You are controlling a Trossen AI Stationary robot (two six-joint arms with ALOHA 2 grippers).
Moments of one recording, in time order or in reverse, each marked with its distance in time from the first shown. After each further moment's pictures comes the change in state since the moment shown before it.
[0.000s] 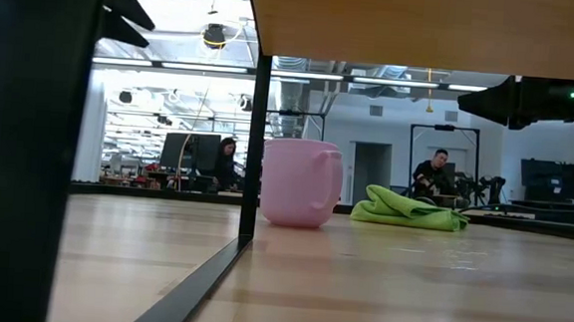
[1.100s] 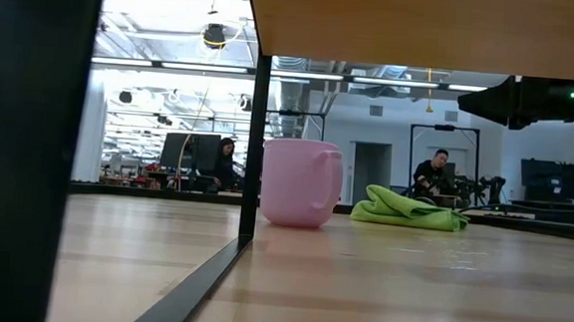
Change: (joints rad) left arm -0.536 0.494 0.471 -0.895 0.038 -0.916; right arm 0.000 0.000 0.000 0.000 0.000 0.000
